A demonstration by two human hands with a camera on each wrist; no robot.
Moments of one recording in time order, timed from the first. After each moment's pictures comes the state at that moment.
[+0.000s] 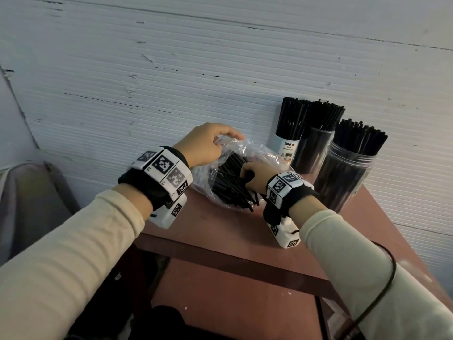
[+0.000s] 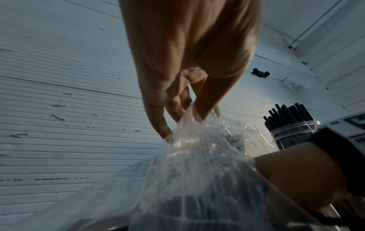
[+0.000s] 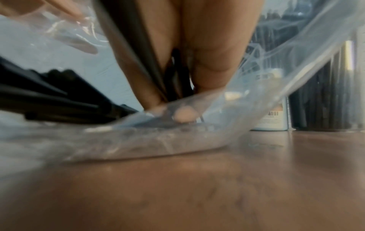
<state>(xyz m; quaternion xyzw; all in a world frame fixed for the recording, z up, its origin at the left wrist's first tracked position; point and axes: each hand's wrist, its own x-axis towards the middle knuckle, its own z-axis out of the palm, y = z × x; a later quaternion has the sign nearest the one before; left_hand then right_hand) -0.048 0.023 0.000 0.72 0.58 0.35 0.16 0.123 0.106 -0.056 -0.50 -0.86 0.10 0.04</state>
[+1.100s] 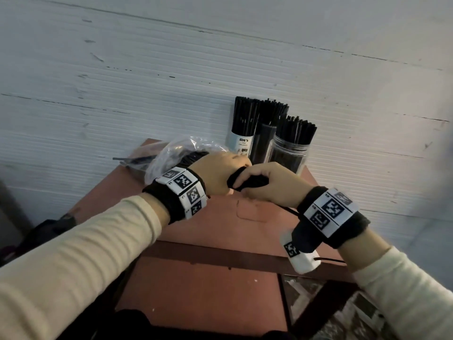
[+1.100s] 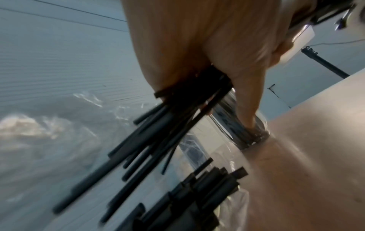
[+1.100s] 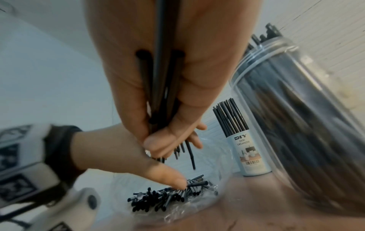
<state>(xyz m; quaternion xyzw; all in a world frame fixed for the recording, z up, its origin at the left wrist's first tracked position) 0.065 0.027 -0.030 0.88 0.44 0.16 -0.04 0.249 0.012 -0.012 -0.37 -0.86 0.29 0.22</state>
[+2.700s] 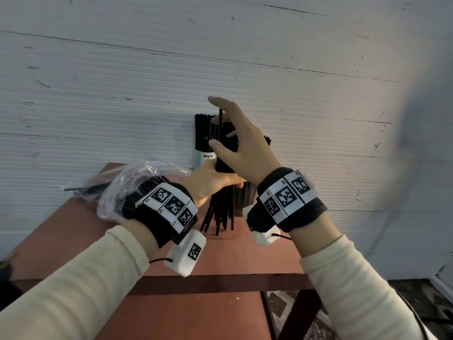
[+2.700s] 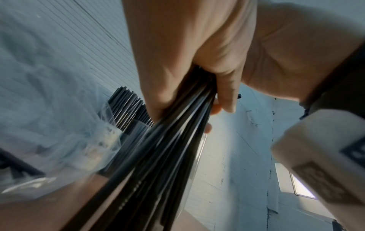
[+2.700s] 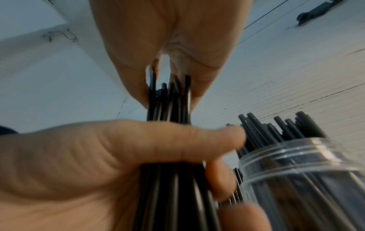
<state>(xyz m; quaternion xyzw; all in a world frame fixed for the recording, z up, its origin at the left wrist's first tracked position) 0.138 0.027 -0.006 0.66 0.39 0.45 0.46 0.252 0.019 0.050 -0.28 -0.84 0.04 0.46</state>
